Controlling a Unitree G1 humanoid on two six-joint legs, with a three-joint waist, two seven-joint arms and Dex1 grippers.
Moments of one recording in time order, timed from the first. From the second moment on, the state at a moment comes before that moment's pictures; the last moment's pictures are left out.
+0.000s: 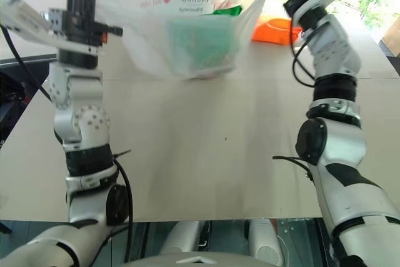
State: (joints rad) left arm -0.78 0.32 0.31 -0.05 -0.56 -0.01 -0.34; right arm -1.31 -0.33 -0.50 0.76 0.64 0.38 0.60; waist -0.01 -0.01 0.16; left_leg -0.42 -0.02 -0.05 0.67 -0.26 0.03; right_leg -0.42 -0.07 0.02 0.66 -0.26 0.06
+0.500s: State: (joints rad) left arm -0.80 0.36 0.31 0.14 -0.52 -0.04 -0.43; right arm -1.17 -0.38 -0.50 0.55 0.69 0.45 0.55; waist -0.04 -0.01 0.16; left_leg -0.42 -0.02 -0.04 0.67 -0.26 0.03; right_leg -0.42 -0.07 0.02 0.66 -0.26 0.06
